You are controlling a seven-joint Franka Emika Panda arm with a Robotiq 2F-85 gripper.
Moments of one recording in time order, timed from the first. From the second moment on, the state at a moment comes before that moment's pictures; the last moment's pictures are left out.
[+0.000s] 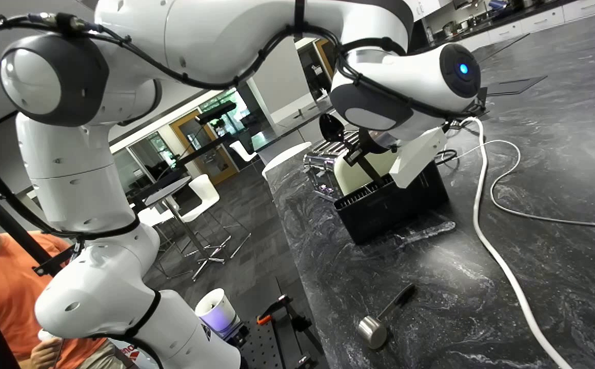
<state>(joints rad) -0.20 0.40 -0.15 -1.87 1.04 1.48 -2.57</state>
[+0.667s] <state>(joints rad) -0.20 0.46 -0.14 -1.86 1.03 1.67 -2.57</state>
